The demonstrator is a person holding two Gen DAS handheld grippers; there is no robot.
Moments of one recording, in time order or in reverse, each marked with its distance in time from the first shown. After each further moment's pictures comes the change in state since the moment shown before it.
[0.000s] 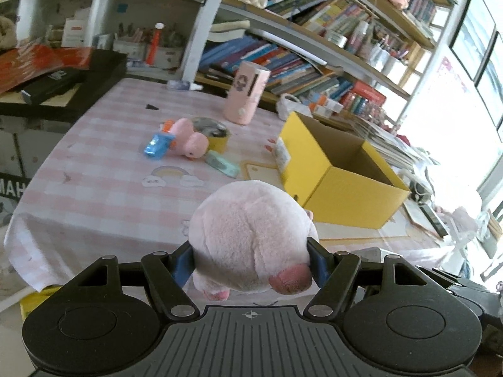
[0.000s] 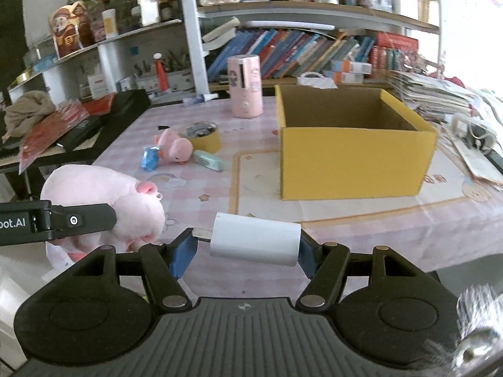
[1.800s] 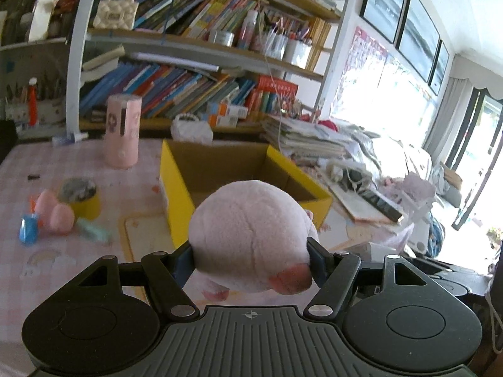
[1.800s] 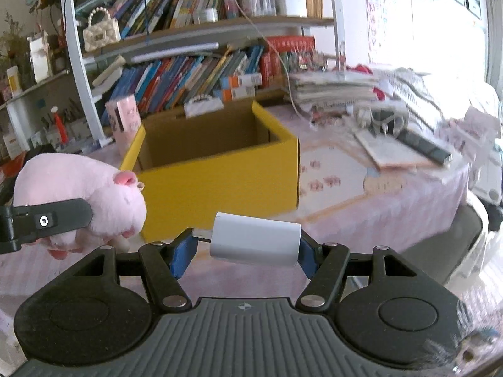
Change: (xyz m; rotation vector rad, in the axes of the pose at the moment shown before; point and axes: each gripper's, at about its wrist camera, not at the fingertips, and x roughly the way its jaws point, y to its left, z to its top) left arm 0.076 -0.129 0.038 0.270 -0.058 -0.198; right arm -0.007 -0.136 0.024 0.175 -0.115 -0.234
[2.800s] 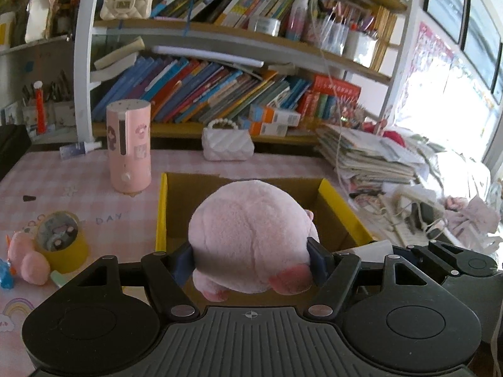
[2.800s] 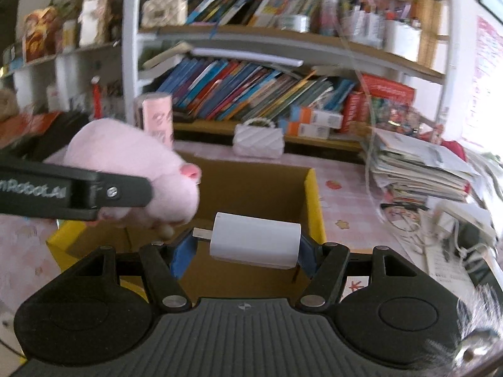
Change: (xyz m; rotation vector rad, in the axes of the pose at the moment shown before) left arm 0.147 -0.018 0.070 -0.071 0.030 0.235; right arm 0.160 -0.015 0.100 -0.374 -0.001 0.264
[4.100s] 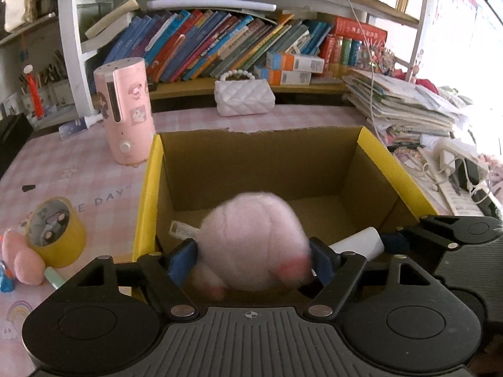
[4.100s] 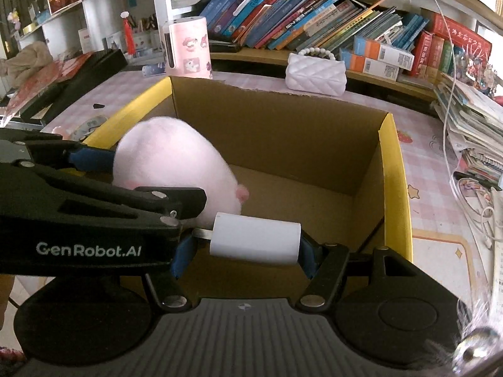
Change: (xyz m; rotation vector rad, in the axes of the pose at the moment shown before) left arm 0.065 -0.005 -0.004 0.061 0.165 0.104; right arm 0.084 -0.008 0.005 -0.019 0.255 0.211
